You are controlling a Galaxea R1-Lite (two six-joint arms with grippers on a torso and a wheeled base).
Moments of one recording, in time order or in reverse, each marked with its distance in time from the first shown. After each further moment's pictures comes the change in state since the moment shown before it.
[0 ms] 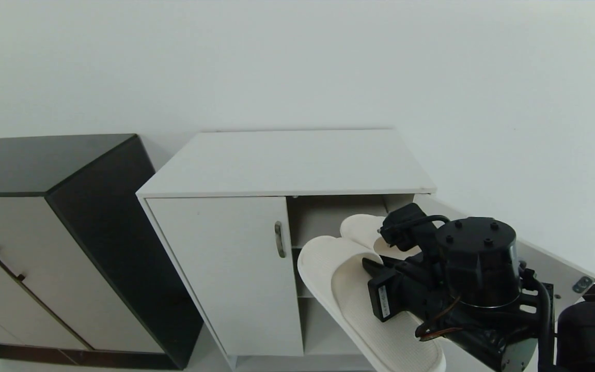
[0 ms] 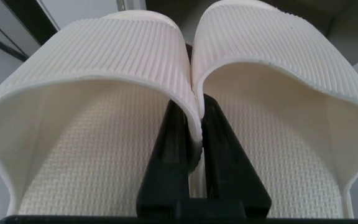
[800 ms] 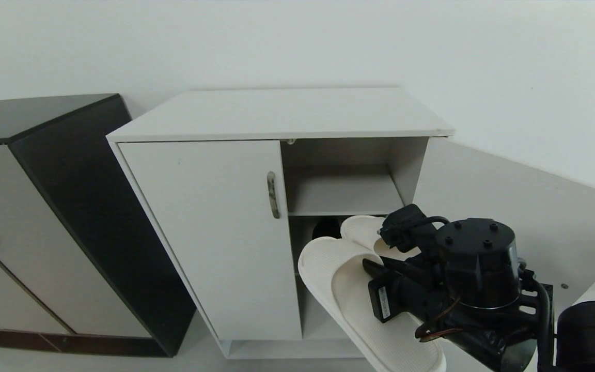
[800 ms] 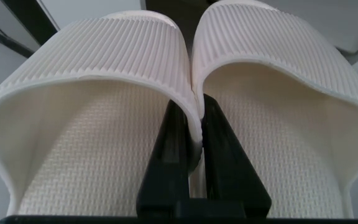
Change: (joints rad) left arm 0.000 0.000 0.000 0.000 0.000 0.000; right arm 0.000 0.002 0.003 -0.001 -0.001 -0.001
